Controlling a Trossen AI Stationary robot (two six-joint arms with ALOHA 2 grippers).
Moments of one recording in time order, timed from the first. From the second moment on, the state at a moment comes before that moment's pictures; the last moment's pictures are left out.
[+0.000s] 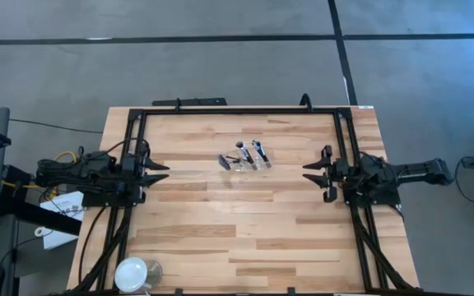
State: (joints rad) left arm -0.15 0.00 0.23 -0.20 -0.14 0.05; right arm 0.09 0.11 0.01 0.18 0.11 -0.05
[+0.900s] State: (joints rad) left arm -0.15 0.09 0.01 0.10 -0.12 0.07; right arm 0.00 0.01 0.01 0.06 0.11 0.06
